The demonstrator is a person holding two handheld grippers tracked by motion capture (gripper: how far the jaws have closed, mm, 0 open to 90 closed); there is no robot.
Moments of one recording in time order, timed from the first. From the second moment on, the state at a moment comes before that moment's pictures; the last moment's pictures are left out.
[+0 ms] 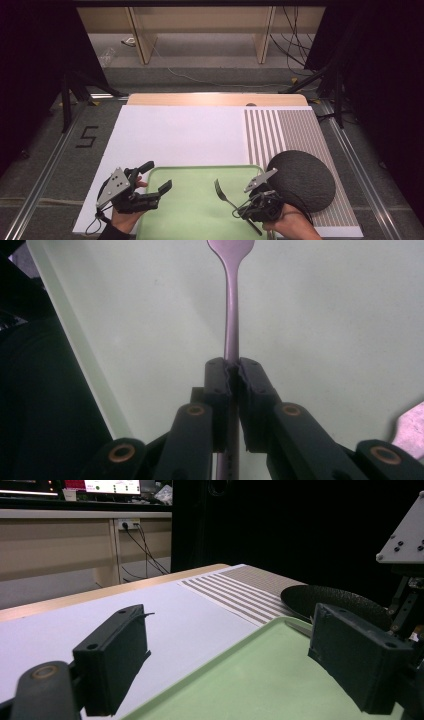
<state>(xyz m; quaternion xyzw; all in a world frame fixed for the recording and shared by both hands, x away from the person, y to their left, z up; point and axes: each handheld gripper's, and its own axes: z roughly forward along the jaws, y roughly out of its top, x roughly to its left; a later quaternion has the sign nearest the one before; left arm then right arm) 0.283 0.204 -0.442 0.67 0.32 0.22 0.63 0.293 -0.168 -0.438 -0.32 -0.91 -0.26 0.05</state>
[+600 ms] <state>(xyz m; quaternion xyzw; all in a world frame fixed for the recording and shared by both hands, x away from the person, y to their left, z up) 0.283 0.204 -0.442 0.67 0.32 0.22 0.63 0.292 -0.151 -0.446 -0.29 -0.93 -0.20 0.04</state>
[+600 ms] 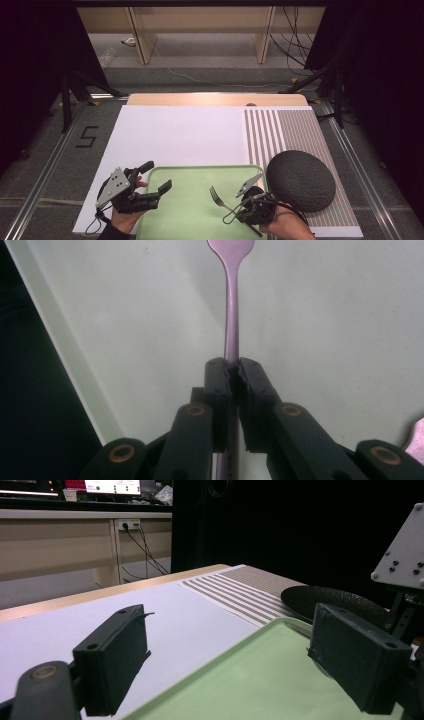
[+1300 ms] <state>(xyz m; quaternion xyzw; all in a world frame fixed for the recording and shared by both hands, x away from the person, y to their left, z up) 0.283 0.204 -0.442 0.67 0.32 0.22 0.63 0.293 -0.140 -0.457 -0.28 -0.95 -0.15 0.04</state>
